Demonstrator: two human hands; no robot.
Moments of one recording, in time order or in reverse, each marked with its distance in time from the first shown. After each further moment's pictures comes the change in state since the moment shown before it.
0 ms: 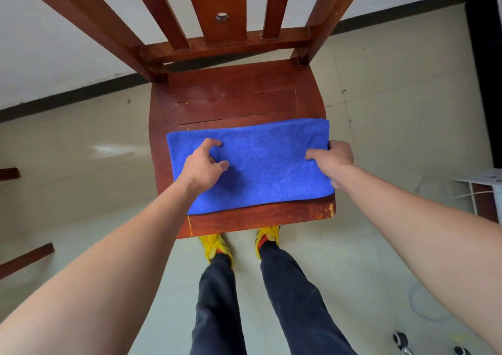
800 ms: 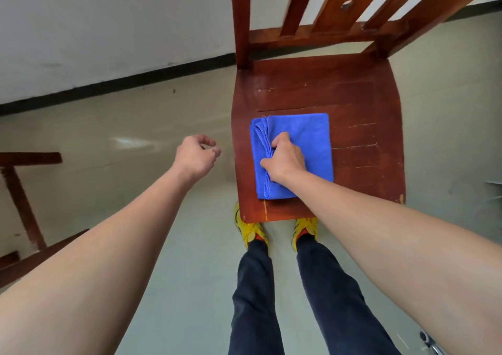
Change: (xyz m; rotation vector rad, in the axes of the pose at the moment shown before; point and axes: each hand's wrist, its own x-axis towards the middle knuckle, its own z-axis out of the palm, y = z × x) left_hand -0.006 -0.116 -0.141 -0.216 0.074 -0.154; right_hand -0.136 -0.053 0.218 -0.490 -0.133 -0.366
